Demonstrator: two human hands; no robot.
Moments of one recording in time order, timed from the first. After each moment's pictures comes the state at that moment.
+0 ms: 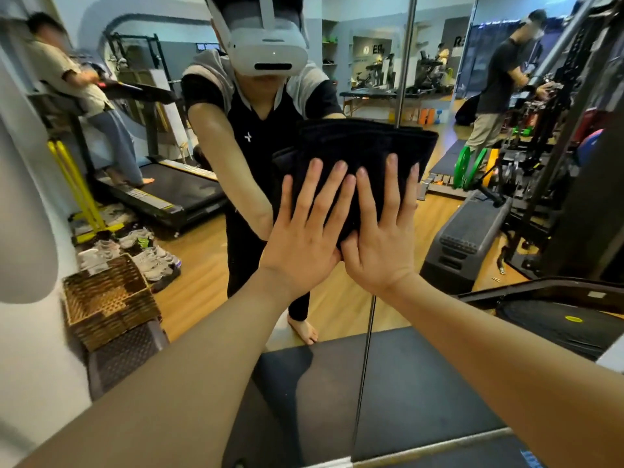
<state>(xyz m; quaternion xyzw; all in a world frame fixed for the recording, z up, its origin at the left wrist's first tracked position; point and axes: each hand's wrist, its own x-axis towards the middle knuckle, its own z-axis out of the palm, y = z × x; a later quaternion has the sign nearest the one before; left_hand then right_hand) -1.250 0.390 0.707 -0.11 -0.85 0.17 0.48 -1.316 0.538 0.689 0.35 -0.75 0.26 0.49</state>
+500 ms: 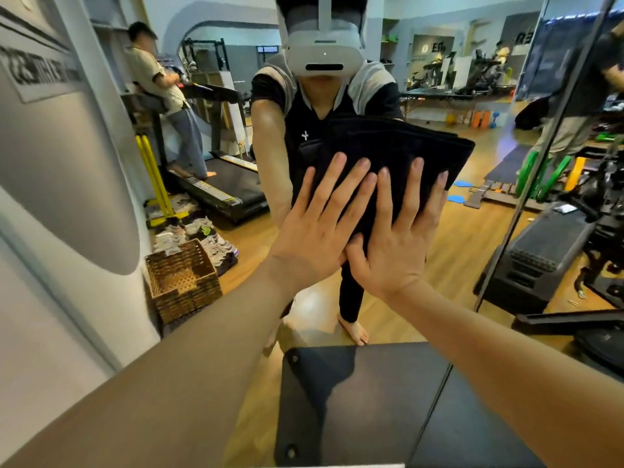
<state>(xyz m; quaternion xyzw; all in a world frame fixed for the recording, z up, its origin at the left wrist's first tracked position) -1.172 0.250 0.729 -0.11 -0.85 0.20 0.47 -1.241 0.390 0.697 0.33 -0.74 0.28 0.52</state>
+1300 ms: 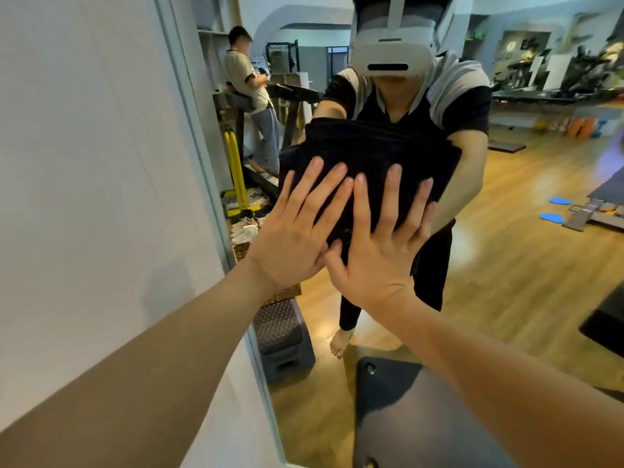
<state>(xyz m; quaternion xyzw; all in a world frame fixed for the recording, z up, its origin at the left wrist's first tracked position) -1.016 -0.025 0.743 -0.08 -0.86 0.22 0.46 -1.097 0.118 0.712 0.34 -0.74 0.27 0.51</state>
